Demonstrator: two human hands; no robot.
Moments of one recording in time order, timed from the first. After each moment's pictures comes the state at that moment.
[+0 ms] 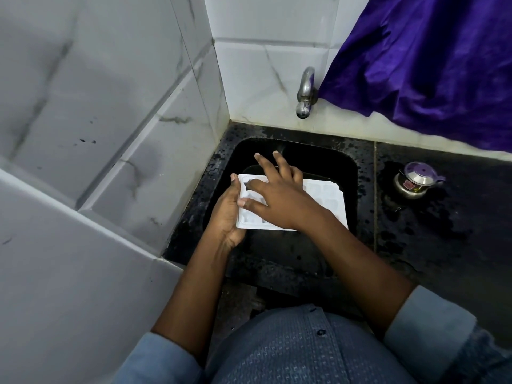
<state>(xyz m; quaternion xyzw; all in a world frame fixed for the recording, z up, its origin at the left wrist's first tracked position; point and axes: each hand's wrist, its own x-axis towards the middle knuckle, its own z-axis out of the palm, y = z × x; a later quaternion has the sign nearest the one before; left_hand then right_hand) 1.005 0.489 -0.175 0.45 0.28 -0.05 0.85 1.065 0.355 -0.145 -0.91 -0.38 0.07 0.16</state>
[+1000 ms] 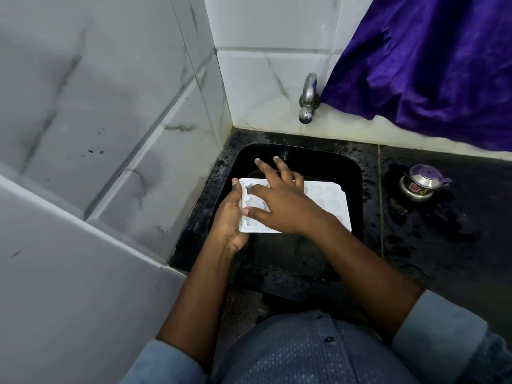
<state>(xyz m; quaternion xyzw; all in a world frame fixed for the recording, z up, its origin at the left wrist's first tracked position) 1.008 0.498 -0.176 0.46 0.29 -0.05 0.84 1.064 0.363 -0.145 -0.91 -0.38 0.07 0.16</state>
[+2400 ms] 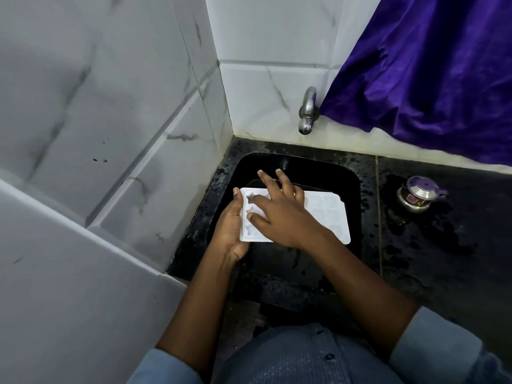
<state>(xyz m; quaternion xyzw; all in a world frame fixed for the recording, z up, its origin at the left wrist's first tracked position) 1.013 0.506 -0.197 0.42 0.25 -0.05 0.87 1.058 0.363 -0.151 -0.91 -0.36 0.06 0.19</state>
